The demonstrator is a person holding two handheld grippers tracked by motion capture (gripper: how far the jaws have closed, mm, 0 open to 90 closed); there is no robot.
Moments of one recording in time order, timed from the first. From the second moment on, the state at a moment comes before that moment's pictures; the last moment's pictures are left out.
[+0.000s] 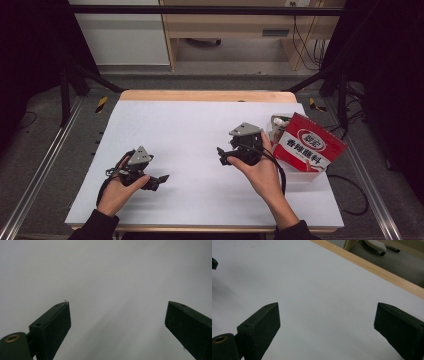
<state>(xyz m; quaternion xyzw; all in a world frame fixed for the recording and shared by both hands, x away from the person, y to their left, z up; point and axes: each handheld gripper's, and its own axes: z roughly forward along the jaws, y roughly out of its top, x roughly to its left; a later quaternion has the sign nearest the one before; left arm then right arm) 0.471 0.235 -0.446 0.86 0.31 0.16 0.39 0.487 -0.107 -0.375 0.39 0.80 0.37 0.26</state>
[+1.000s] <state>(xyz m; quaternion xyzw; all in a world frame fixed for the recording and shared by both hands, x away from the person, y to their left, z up) 0.472 0.240 -0.445 0.85 0.32 0.16 0.39 0.497 -0.099 -0.455 0.45 0.79 0.35 0.23</state>
